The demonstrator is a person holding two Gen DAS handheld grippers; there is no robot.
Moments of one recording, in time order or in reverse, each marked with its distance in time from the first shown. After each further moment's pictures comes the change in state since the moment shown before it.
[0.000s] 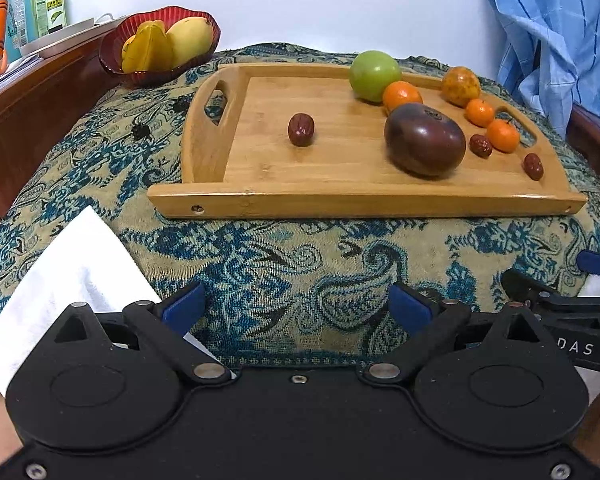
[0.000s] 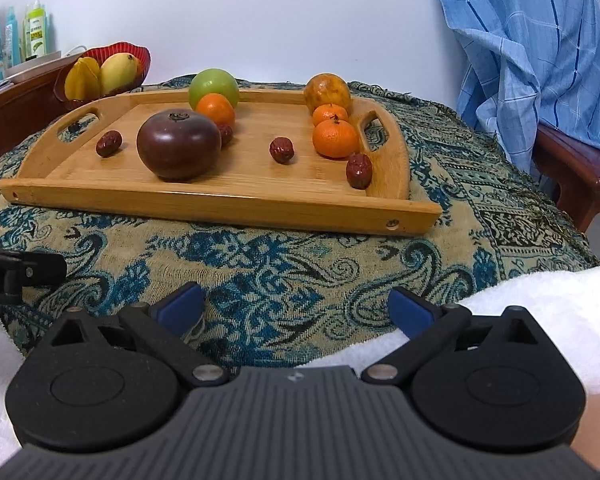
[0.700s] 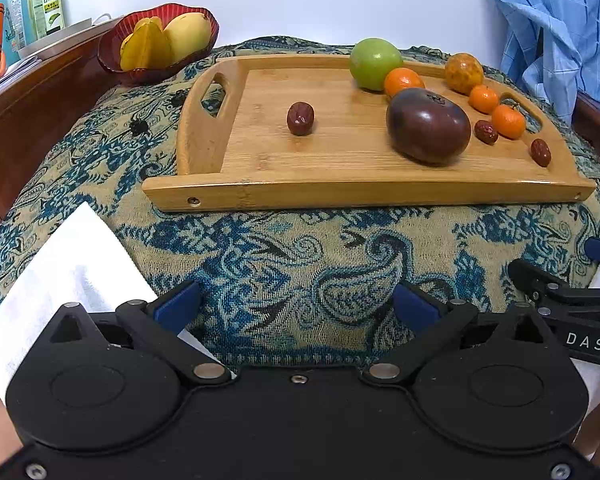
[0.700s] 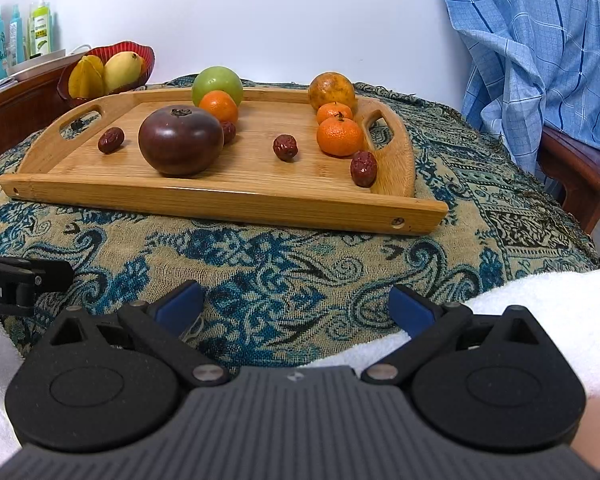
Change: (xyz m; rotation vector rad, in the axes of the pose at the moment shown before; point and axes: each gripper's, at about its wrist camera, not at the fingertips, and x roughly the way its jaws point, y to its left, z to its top) left arm 0.007 -0.004 -0.003 0.024 0.010 0.020; right arm 0.003 -0.001 -0.002 -0.012 -0.007 0.010
